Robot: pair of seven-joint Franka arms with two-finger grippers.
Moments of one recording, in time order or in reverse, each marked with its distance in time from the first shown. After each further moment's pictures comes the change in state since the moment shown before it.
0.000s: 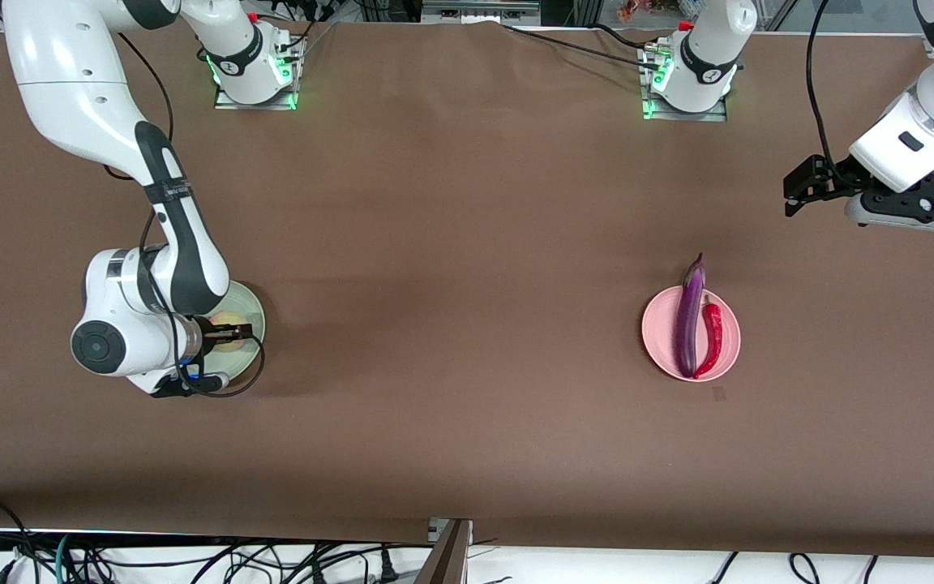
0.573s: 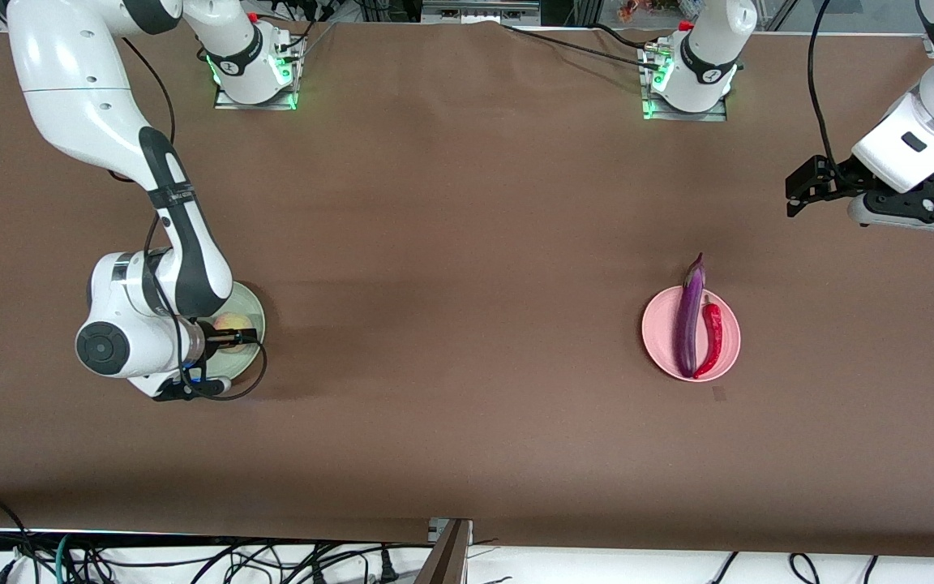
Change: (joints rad) left arm 0.001 0.000 0.004 0.000 0.000 0.000 0.000; right arm 0.000 -0.001 0.000 0.027 0.000 0.037 -0.001
